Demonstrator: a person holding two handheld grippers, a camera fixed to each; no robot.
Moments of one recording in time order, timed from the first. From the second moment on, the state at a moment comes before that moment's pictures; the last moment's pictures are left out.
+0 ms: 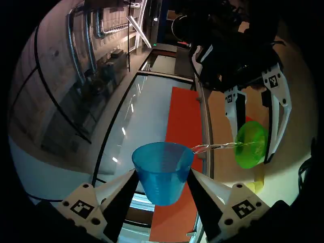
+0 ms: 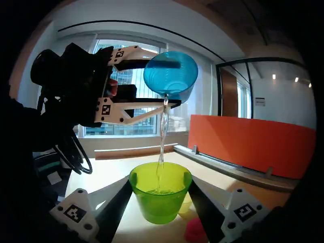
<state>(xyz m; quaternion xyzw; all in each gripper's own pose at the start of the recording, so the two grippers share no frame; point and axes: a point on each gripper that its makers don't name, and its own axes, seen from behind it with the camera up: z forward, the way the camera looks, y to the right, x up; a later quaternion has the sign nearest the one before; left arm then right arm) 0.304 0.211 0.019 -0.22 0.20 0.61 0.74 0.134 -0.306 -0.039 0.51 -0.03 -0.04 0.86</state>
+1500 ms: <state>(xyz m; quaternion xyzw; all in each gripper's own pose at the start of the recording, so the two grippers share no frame) 0.311 0.218 0.011 -0.19 0.23 0.67 0.68 0.137 -0.306 -0.039 0.51 -0.02 -0.04 0.86</state>
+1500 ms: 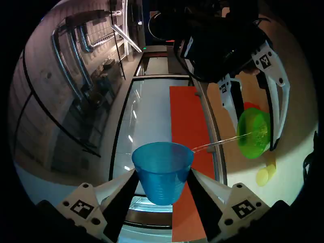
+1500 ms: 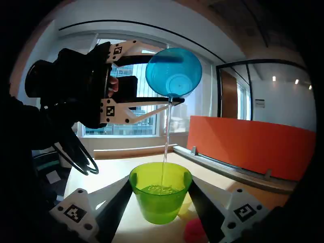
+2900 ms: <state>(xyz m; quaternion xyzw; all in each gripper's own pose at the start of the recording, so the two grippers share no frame) 0.303 0.214 0.027 -0.23 0.18 0.56 0.78 0.140 -0.300 -0.036 0.50 -0.02 -0.03 0.86</state>
